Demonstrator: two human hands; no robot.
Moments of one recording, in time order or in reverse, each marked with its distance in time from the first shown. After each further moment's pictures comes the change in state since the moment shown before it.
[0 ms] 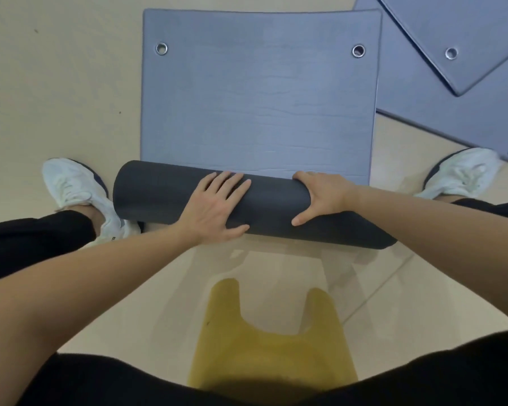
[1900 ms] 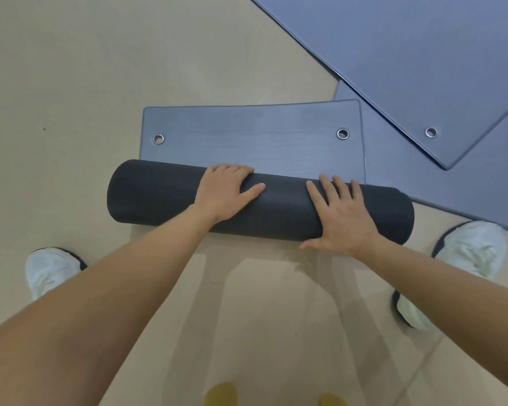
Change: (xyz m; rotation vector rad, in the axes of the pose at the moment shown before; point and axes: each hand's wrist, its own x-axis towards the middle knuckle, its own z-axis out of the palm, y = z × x) left_hand 0.206 -0.071 -0.062 -0.146 0.058 -0.235; right_hand 0.039 0.052 -0.061 -0.471 0.571 0.140
